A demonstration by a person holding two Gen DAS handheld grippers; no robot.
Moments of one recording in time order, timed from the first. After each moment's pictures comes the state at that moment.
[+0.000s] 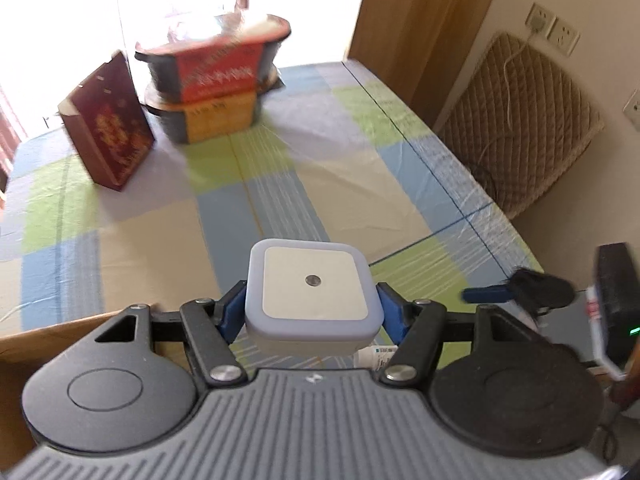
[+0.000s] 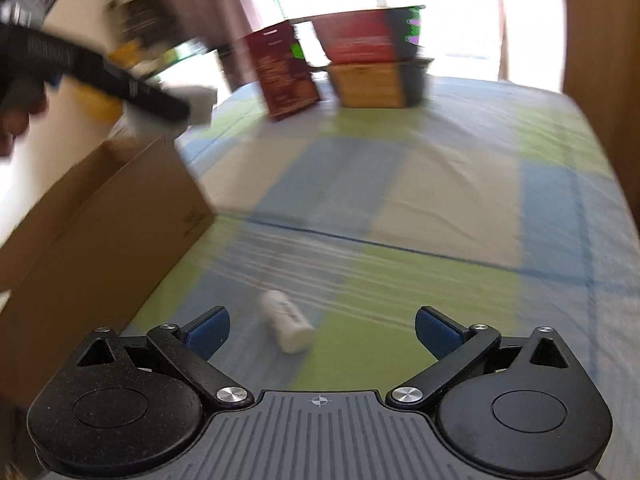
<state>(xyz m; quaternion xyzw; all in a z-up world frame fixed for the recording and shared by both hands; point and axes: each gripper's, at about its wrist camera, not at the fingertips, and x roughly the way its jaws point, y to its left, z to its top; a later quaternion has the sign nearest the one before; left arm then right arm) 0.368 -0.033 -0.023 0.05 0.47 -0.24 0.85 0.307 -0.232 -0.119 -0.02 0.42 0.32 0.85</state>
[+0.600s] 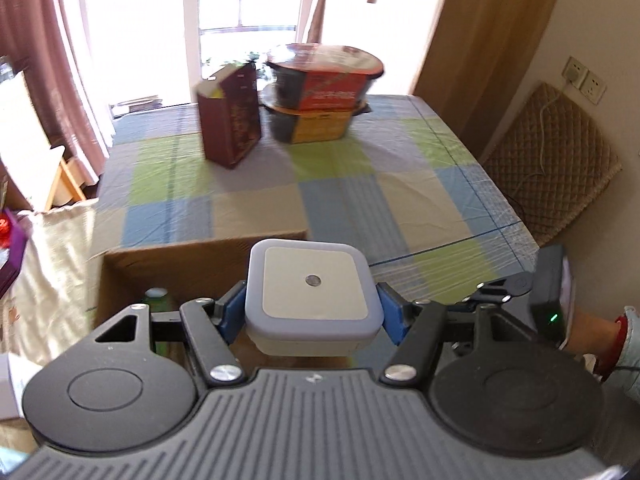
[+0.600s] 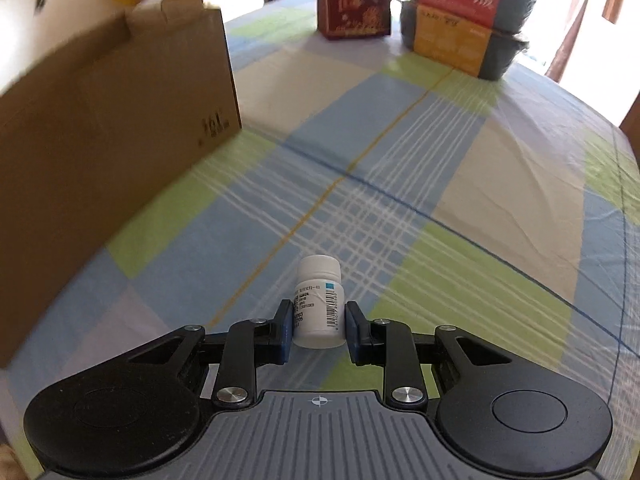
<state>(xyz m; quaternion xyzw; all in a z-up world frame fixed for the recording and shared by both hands) 0.291 0.091 0.025 0.01 0.45 -0.16 0.88 0.306 -0.156 -0.146 -0.14 0.47 0.31 0.82</state>
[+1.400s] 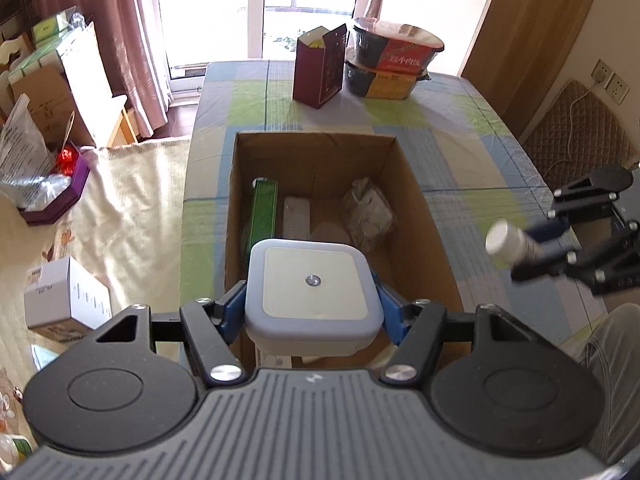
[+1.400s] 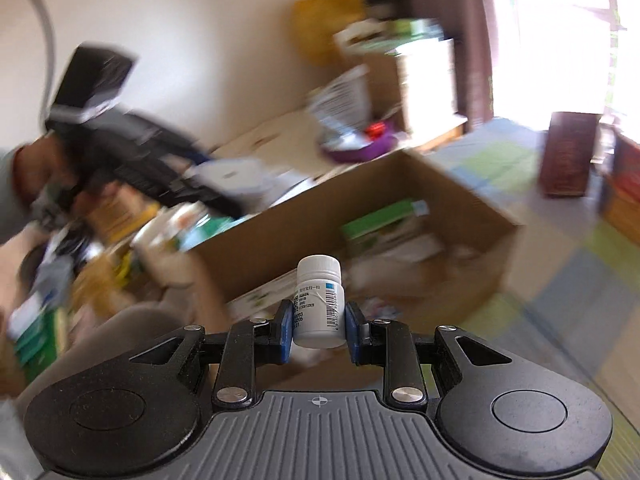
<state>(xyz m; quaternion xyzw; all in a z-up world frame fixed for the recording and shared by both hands) 0.173 0.193 0.027 -0.01 0.48 -0.10 0.87 0.210 -0.042 0.011 -0.13 0.40 0.57 0.71</state>
